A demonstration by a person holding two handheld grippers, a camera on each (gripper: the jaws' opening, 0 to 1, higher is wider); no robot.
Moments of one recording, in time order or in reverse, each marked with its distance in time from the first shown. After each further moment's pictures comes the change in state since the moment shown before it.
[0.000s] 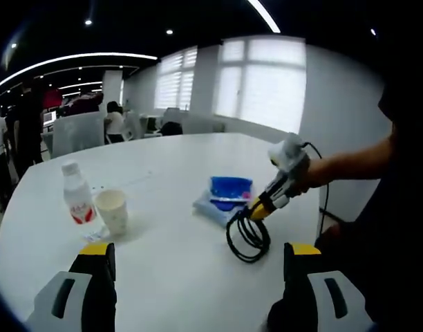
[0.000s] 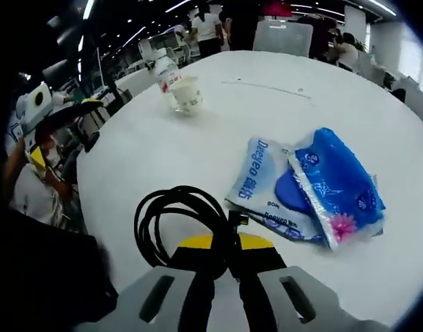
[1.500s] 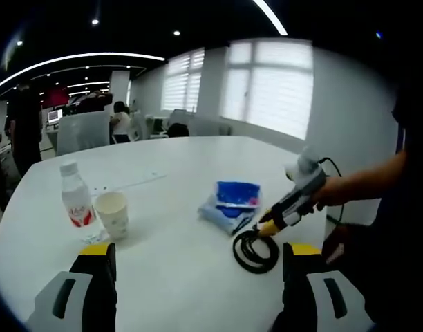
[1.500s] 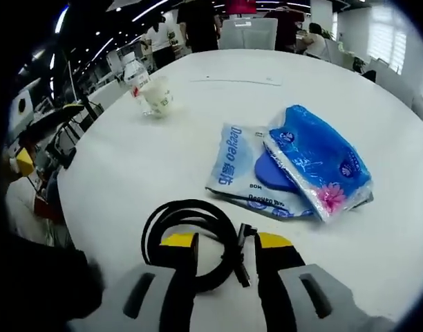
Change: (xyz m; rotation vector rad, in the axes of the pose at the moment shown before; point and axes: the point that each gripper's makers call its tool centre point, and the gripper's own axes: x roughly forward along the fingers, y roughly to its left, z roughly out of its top) left arm 0.025 0.006 0.008 -0.030 -0.018 0.036; right arm -0.012 -0.005 -0.006 0.062 -0.070 -0.134
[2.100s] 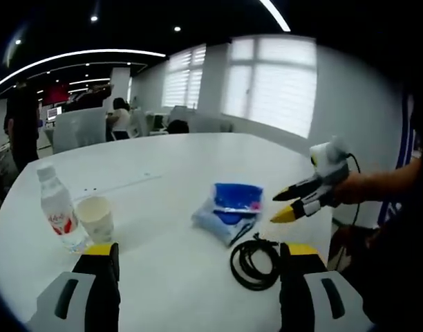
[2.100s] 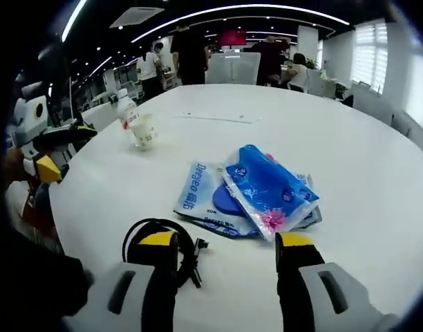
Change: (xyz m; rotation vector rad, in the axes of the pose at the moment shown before) left arm 0.044 -0.019 0.007 -0.010 0.021 0.007; right arm -0.036 -0.060 0.018 0.008 -0.178 -0.113
